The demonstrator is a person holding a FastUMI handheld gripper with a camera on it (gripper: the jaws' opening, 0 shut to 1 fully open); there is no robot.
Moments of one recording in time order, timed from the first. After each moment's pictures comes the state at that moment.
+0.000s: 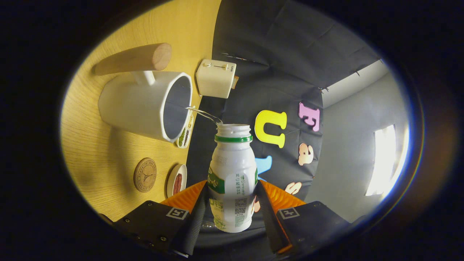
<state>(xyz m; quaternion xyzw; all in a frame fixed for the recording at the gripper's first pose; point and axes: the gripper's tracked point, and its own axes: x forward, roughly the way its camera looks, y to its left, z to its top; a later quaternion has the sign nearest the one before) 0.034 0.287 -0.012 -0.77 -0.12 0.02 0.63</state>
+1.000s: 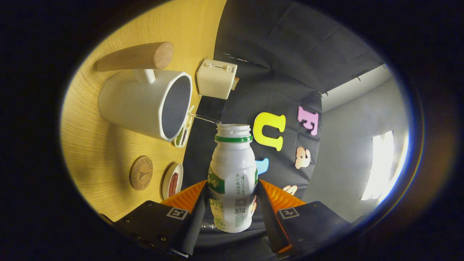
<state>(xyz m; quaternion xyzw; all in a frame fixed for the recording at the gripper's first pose) 0.035 0.288 -0.008 -0.78 -0.13 0.02 0.62</state>
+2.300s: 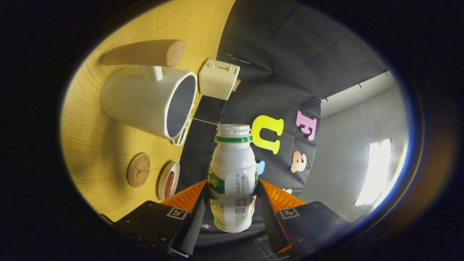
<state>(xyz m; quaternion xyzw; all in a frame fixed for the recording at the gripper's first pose) 0.031 0.295 -0.003 -0.79 -0.14 0.01 0.59</state>
